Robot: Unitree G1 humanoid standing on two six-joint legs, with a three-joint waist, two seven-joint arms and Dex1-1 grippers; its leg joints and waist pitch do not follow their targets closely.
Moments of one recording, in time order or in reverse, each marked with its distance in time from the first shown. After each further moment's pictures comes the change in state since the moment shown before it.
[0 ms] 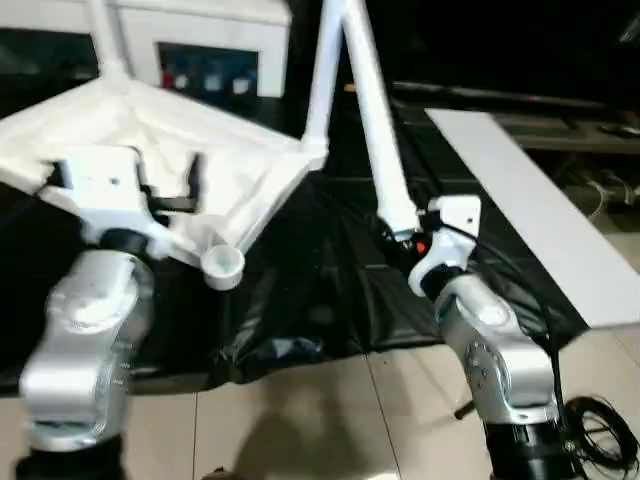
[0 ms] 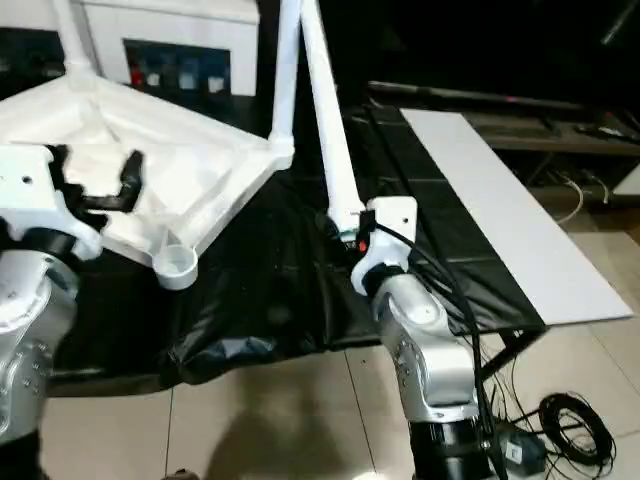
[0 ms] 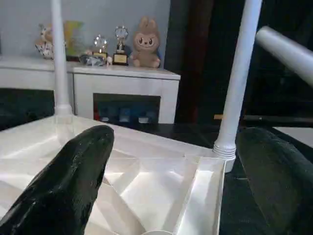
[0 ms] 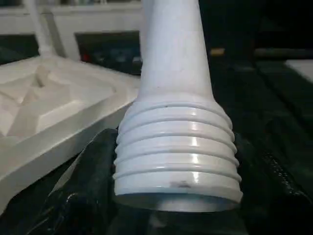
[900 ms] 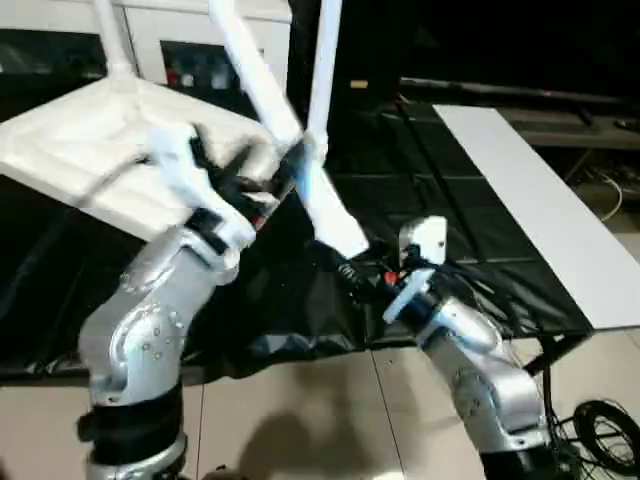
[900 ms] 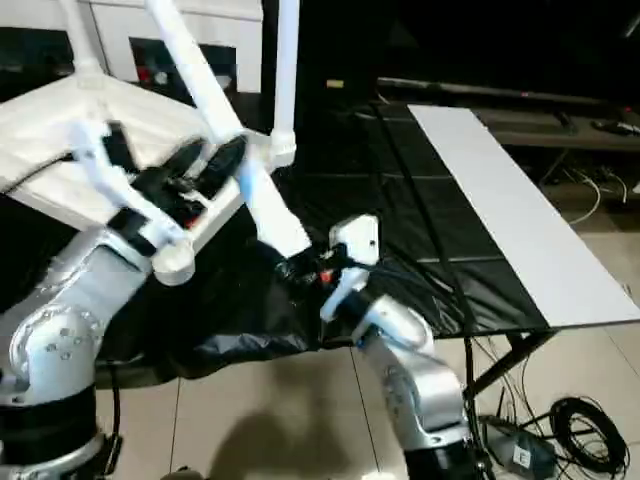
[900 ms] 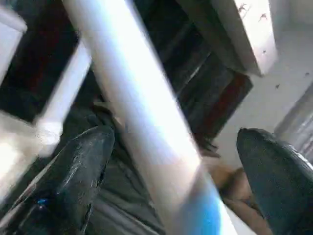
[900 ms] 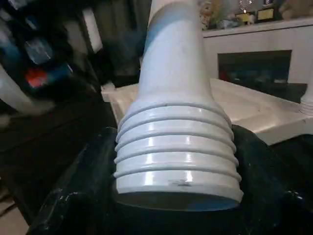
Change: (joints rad) left arm -0.191 -0.228 0.069 0.163 -0.525 0.245 -0.167; right arm 0.067 -0.042 0.152 -0.003 0.186 -0.145 0.432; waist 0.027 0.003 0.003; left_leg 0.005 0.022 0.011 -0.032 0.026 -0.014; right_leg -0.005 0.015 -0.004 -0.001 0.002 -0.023
